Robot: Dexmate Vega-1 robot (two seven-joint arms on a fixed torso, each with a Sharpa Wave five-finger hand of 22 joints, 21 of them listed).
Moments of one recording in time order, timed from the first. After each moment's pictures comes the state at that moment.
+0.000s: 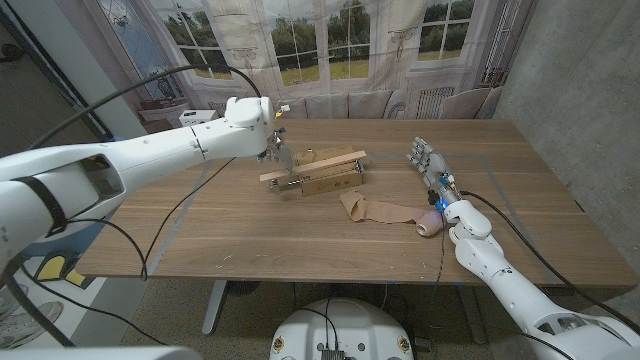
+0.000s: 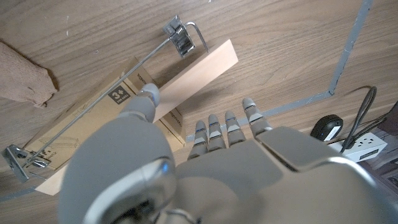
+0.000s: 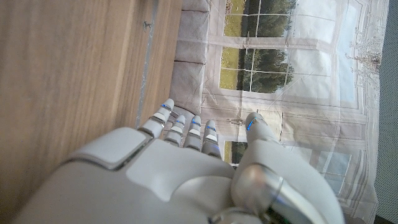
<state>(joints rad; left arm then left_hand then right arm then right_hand) -0.03 0.75 1.30 -1.75 0.39 1.04 -0.82 0.79 -0.01 0.46 -0.15 0.19 0.05 0.04 0.27 0.20 0.05 0.04 0.30 0.24 0.05 0.07 0.22 0.19 0.04 0.18 0.30 0.20 -0.88 -0.34 -0.24 -1.10 0.61 0.48 0.22 0.31 0.12 0.34 -0.14 0.20 0.13 -0.03 0.18 0.17 0.11 -0.01 0.19 0.19 0.03 0.03 0.20 0.18 0.13 0.08 0.27 0.18</state>
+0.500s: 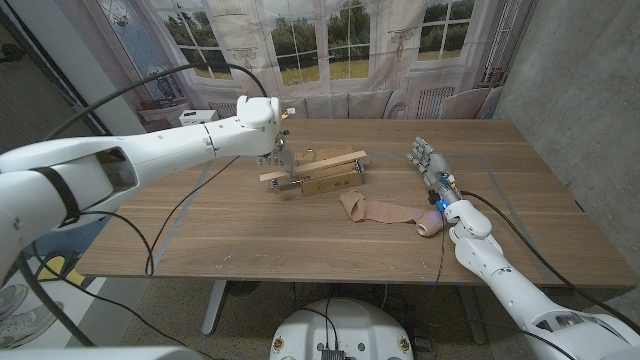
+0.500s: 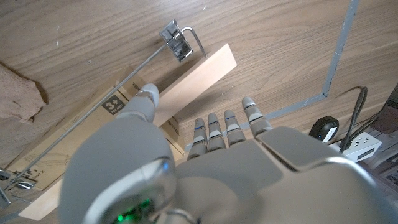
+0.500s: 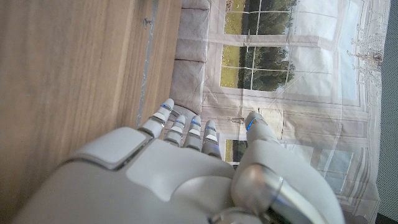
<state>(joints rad) -0.08 0.69 1.39 -1.68 0.44 1.05 -0.90 0.79 -0.01 0.45 -0.15 0.19 0.08 0.04 0.27 0.20 0.07 0.04 0.31 0.24 0.07 0.06 0.22 0.19 0.06 0.18 0.30 0.20 -0.86 -0.33 -0.24 -1.07 0.62 0.48 0.23 0.31 0.12 0.34 -0.14 0.20 0.13 -0.03 0.18 0.17 0.11 -0.01 0.19 0.19 0.03 0.03 0.20 0.18 0.13 0.08 0.27 0.18</state>
